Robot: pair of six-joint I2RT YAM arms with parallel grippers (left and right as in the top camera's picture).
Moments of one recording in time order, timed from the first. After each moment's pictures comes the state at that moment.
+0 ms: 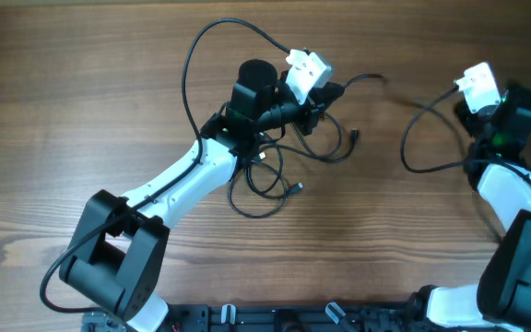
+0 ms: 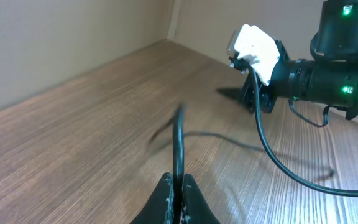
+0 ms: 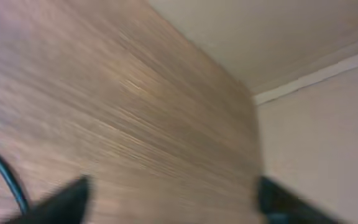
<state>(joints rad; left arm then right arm) -0.56 1.76 1.13 0.36 0.56 -0.05 -0.34 1.61 0.78 0.38 0.04 -0.83</state>
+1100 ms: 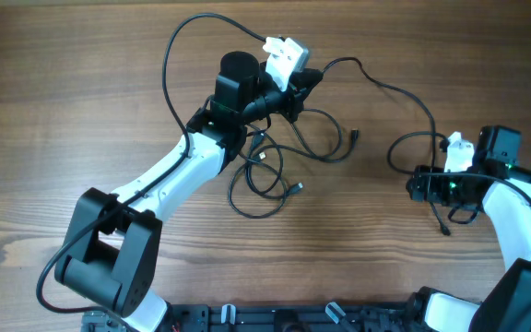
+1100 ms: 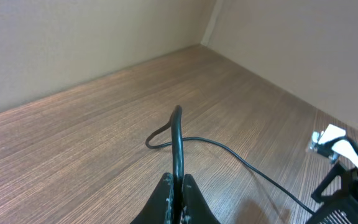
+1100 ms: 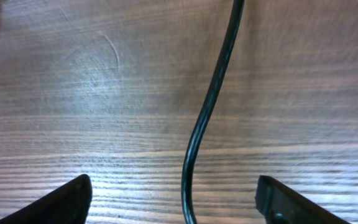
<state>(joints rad) -0.48 1.76 1.13 0.35 0.51 -0.10 -0.34 1.42 0.76 -0.70 -0.22 -0.16</state>
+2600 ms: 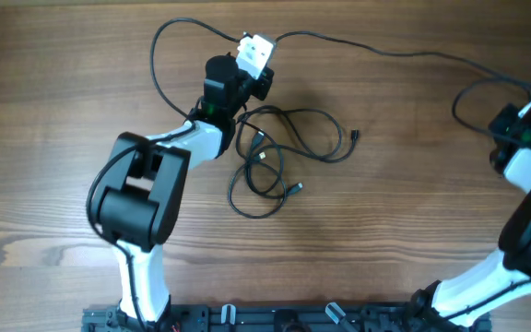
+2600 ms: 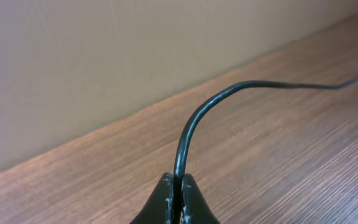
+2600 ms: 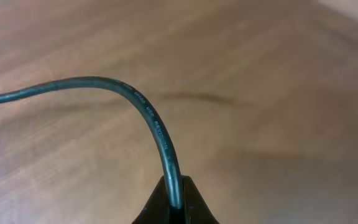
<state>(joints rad) -0.35 2.11 1.15 0.73 0.17 0.17 -0.53 1.91 0.96 0.35 0.08 0.09</state>
